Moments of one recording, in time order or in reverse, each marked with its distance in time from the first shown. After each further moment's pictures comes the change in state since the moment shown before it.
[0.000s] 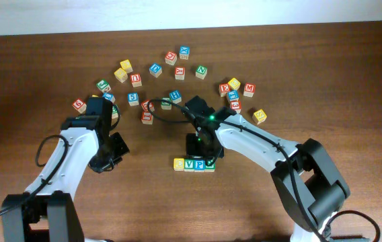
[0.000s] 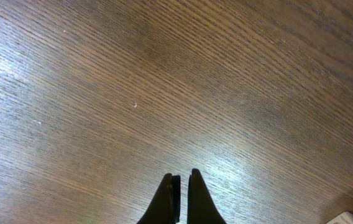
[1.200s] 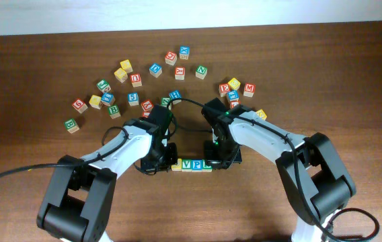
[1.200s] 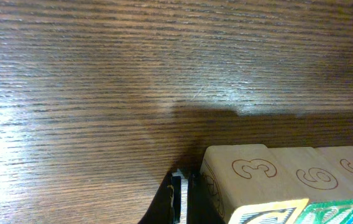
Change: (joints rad) left arm -0.394 0.198 0.001 0.187 0.227 0.082; right arm -0.107 0.005 -0.083 -0.113 -0.080 -0.132
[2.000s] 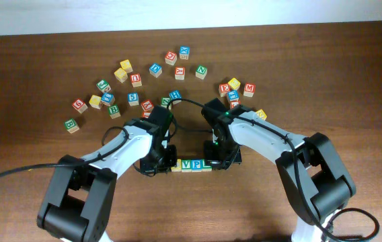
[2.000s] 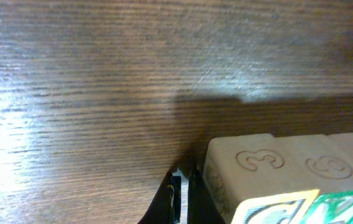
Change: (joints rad) left arm -0.002 0.002 0.003 -0.039 -0.010 0.031; right arm 0.000 0.000 -0.001 -0.006 0.006 0.013
